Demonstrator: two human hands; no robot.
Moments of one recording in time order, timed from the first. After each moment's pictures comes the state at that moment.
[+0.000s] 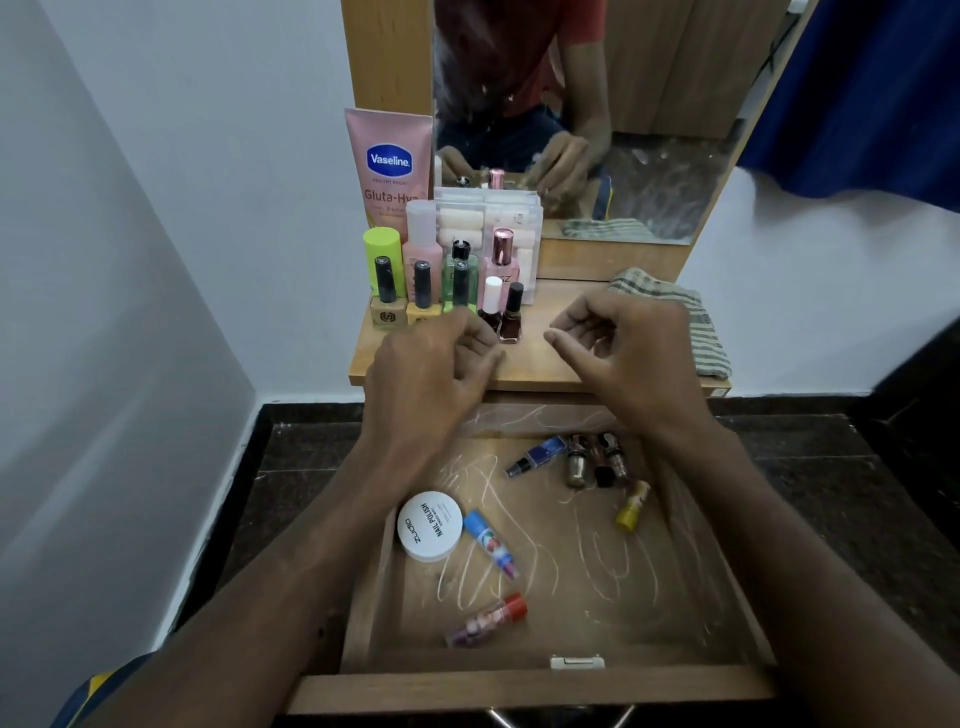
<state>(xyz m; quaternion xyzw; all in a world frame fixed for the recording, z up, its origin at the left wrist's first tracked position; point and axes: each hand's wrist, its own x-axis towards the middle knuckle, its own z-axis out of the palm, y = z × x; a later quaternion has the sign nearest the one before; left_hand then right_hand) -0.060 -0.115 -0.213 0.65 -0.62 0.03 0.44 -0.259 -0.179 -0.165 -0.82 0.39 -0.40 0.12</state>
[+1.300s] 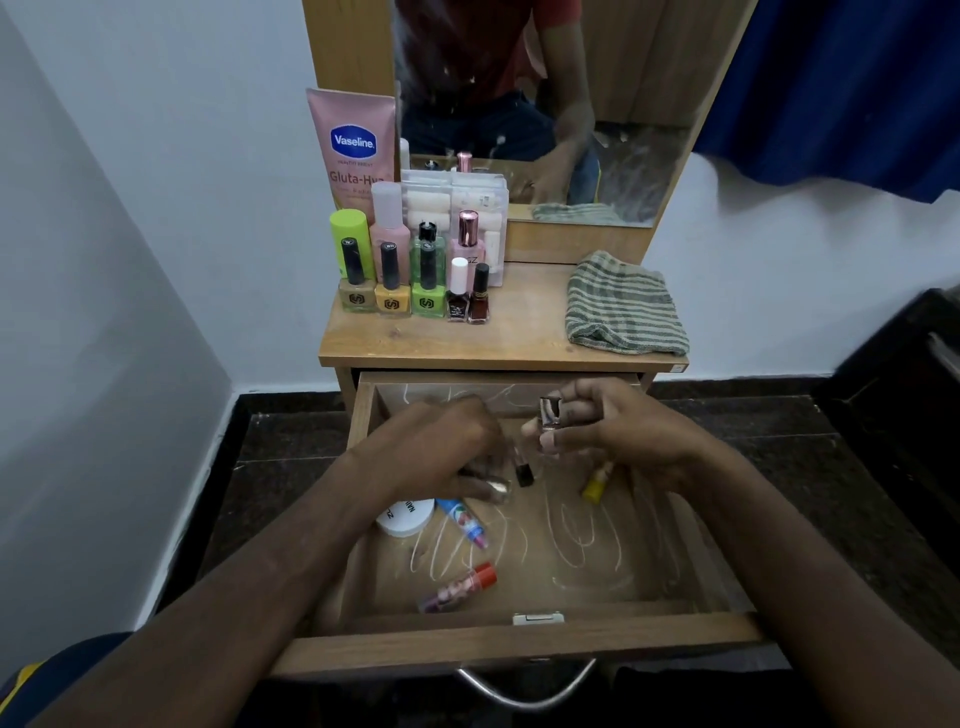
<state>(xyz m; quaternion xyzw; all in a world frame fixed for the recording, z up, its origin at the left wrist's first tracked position) -0.076 -0.100 -0.251 0.47 -0.88 -0.03 0.07 -0.319 -0.159 -0.203 -0.63 0.45 -0.13 0.62</state>
